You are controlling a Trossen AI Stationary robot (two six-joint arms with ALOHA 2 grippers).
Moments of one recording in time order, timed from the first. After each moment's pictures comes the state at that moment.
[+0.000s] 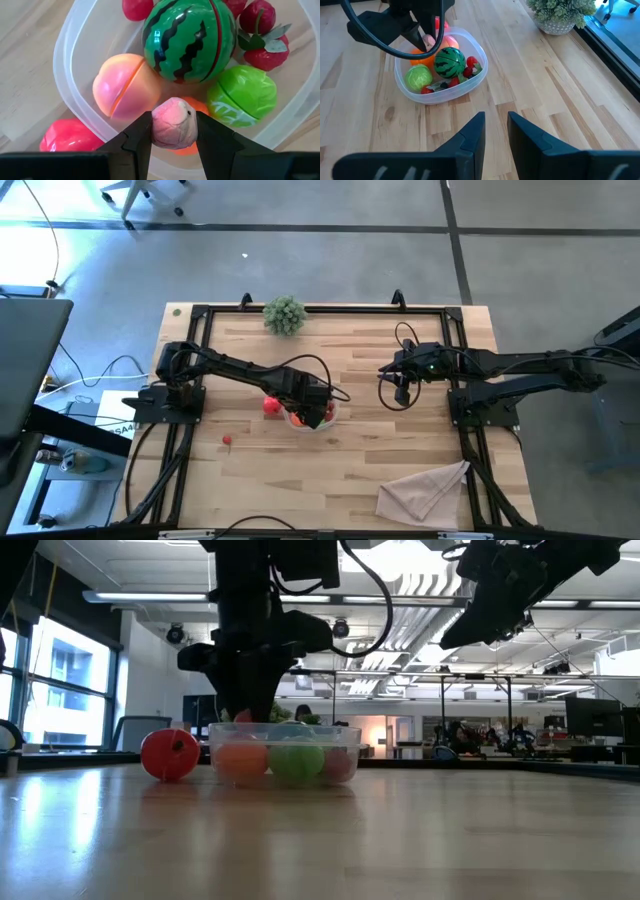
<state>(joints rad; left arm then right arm) 0.03 1.91 1.42 -0.99 -0.11 -1.00 -0.10 0.92 0.64 -0.32 0.08 0.07</state>
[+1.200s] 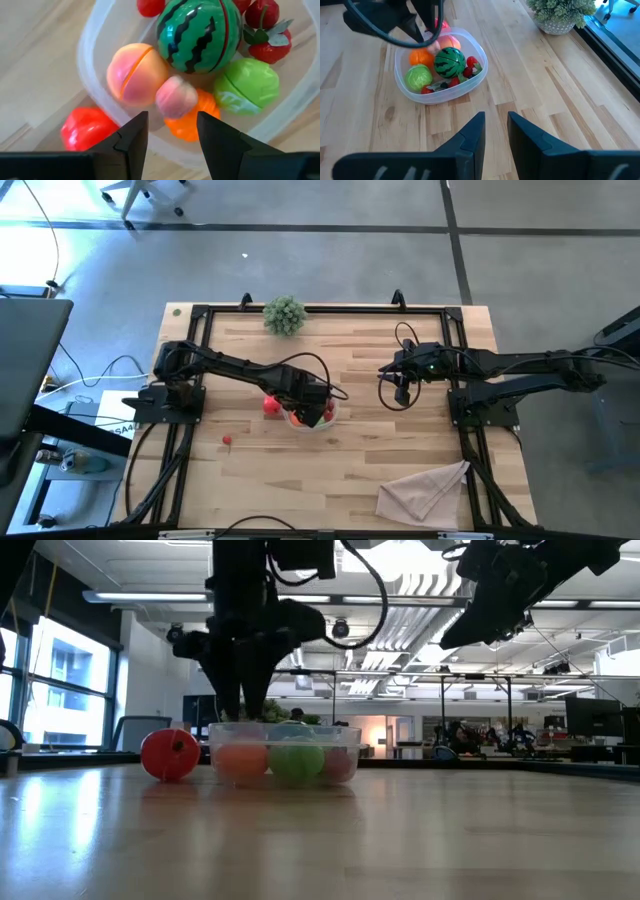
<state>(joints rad) 0.03 1.89 1.45 -1.06 -0.11 -1.00 -0.10 0.92 0.64 -0.32 0.08 0.07</state>
